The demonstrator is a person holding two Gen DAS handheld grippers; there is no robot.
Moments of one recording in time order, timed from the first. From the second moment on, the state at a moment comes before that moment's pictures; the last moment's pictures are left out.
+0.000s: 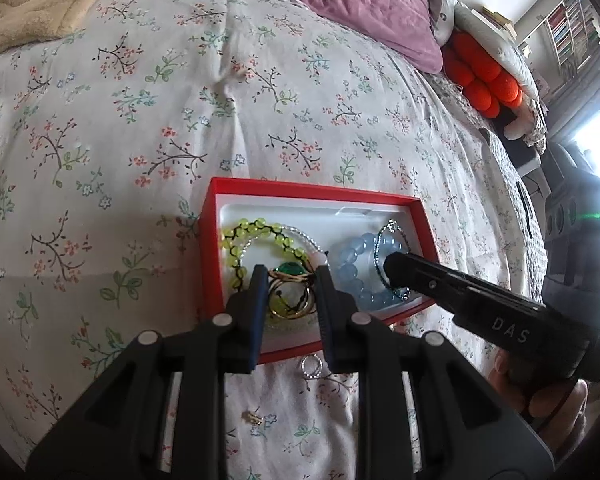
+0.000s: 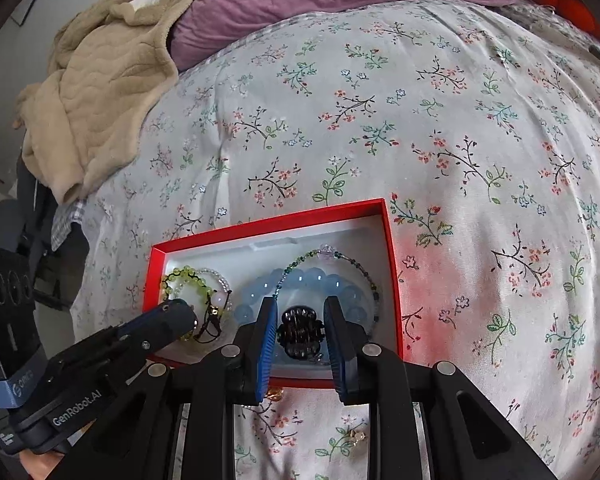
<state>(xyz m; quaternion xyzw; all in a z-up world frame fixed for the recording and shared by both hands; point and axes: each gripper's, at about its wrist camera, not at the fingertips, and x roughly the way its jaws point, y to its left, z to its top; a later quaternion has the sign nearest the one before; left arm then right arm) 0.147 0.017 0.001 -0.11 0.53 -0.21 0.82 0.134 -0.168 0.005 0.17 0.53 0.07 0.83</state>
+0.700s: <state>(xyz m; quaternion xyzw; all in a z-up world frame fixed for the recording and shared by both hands) 0.098 0.029 0.036 -0.08 0.49 -0.18 0.85 0.080 -0.195 0.058 0.15 0.49 0.03 0.86</state>
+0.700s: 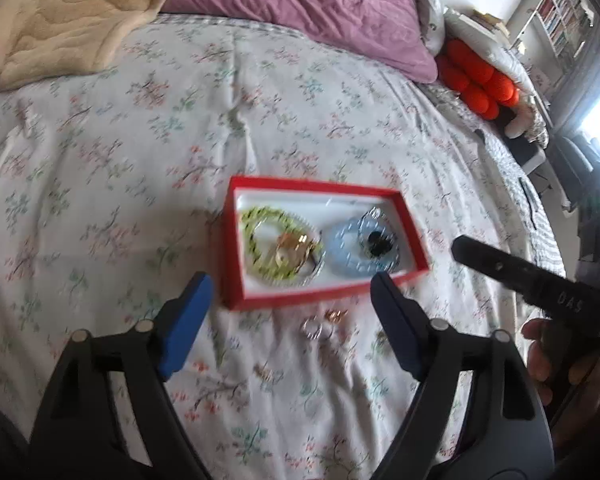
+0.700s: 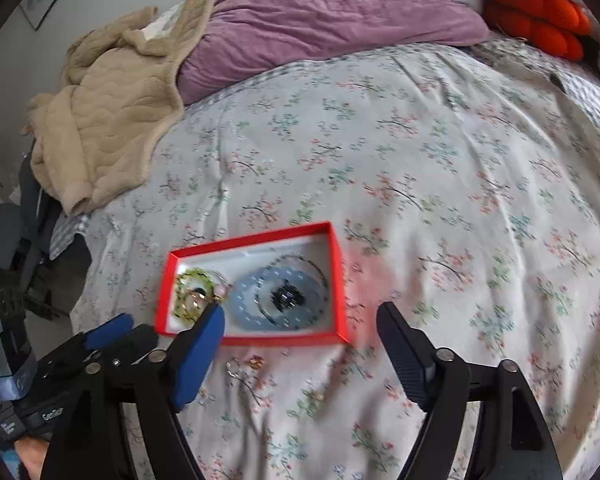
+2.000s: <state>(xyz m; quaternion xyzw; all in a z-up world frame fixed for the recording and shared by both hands) 0.026 0.023 -0.045 0.08 0.49 -0.16 0.85 0.005 -0.165 -0.043 -0.04 0.54 0.03 0.84</state>
